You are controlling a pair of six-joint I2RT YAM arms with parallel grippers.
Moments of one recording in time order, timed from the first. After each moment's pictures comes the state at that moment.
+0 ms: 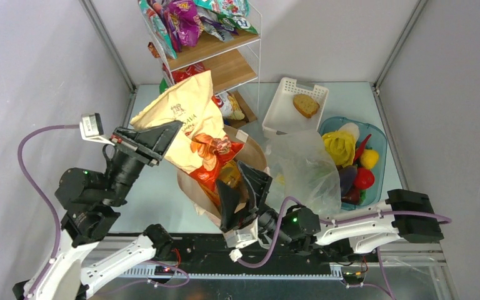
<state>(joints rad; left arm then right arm) -0.77 0.56 1.10 -0.14 -0.15 -0.90 1.61 1.31 0.69 1.22 0.47 -1.45</state>
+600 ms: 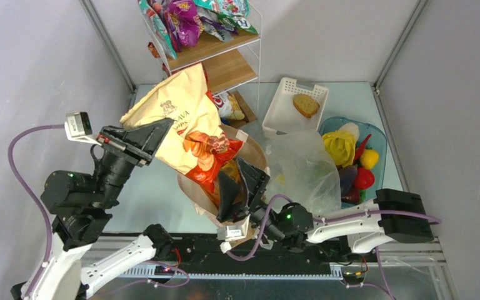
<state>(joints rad) -0.77 0.57 1.20 -0.17 -0.16 -0.93 1.57 1.38 0.69 1.34 0.49 -1.63</state>
